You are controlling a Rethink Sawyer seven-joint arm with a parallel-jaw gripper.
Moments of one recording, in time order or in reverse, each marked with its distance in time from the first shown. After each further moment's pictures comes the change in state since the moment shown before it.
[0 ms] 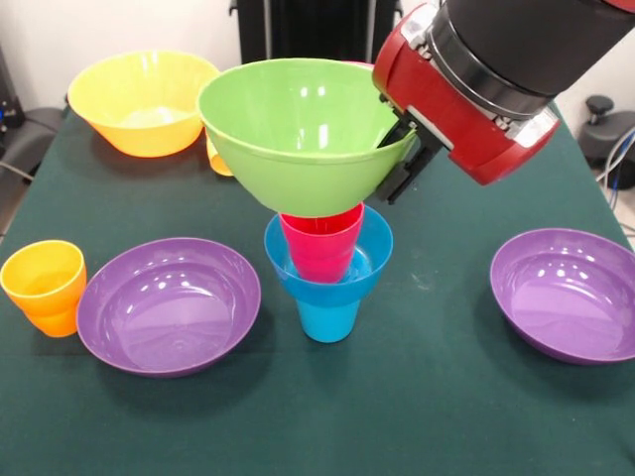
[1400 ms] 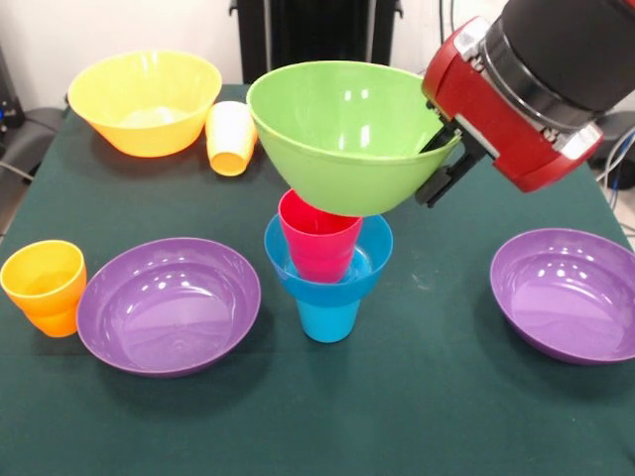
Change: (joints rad) arm 0.032 0.026 -0.053 -0.010 0.039 0.019 0.053
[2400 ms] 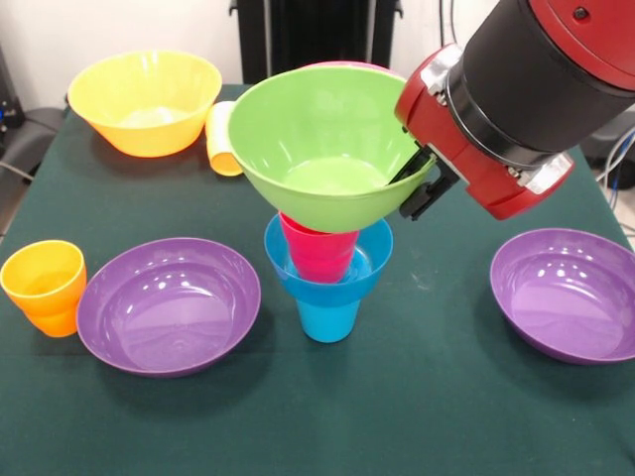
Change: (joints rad) arm -0.154 0.130 -0.163 -0.267 0.208 0.187 0.026
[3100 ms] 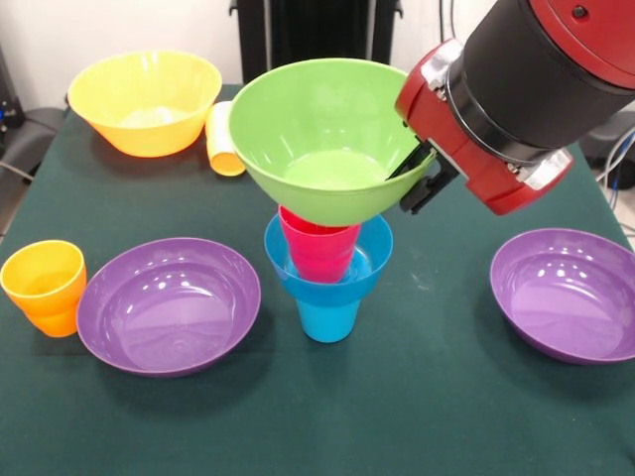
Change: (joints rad) arm -0.002 0.000 -0.004 -0.003 0.000 0.016 0.000
